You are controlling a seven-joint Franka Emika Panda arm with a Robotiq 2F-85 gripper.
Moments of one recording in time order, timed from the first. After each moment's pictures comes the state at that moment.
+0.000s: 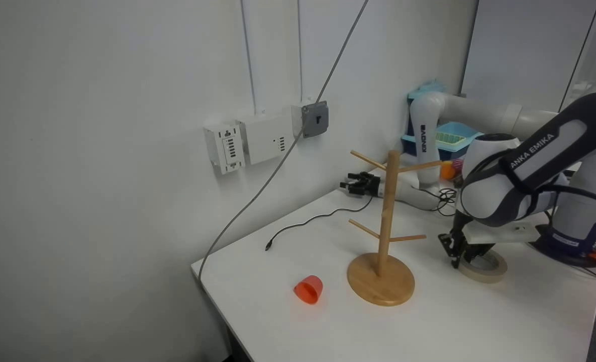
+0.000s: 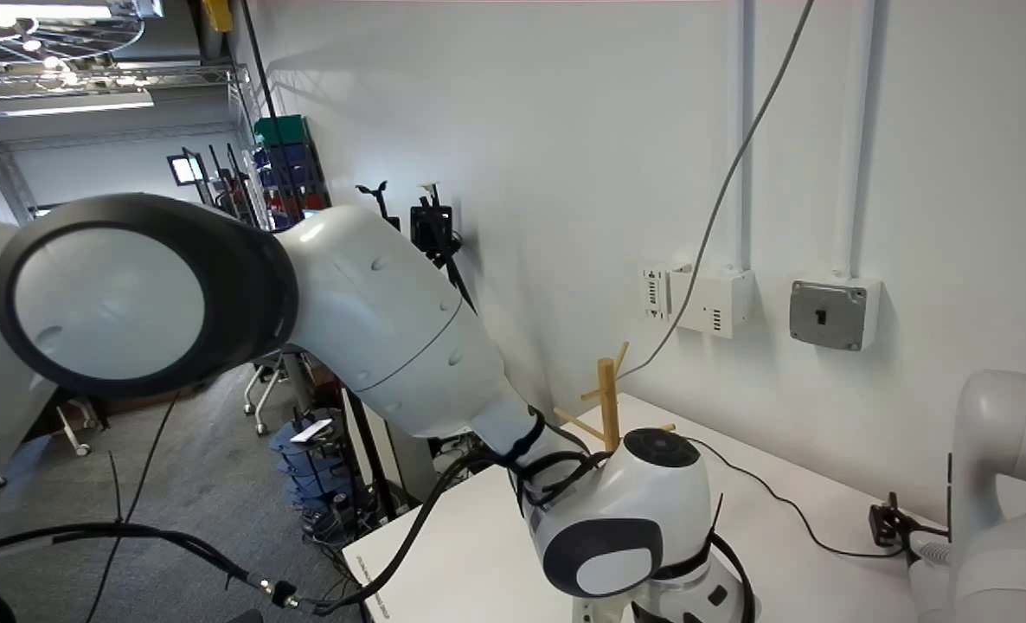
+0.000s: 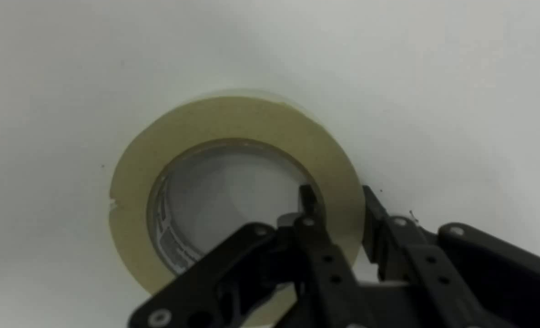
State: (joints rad) arm -0.11 0.79 -0.14 -1.88 0.19 2.65 0.34
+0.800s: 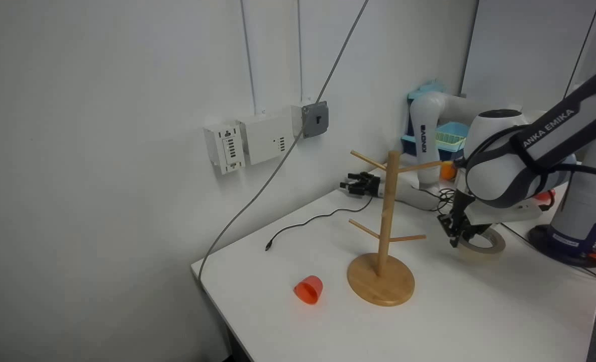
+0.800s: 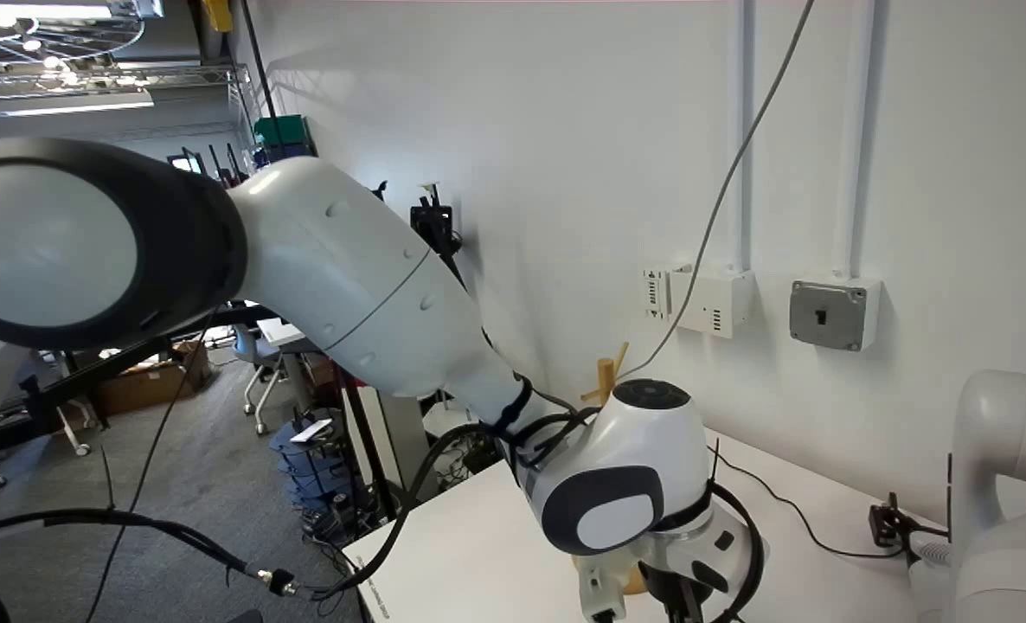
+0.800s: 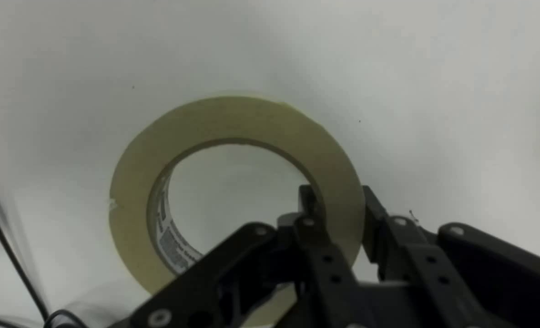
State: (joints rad) arm -0.07 0.69 -0.19 -1.91 0.12 2.65 0.34
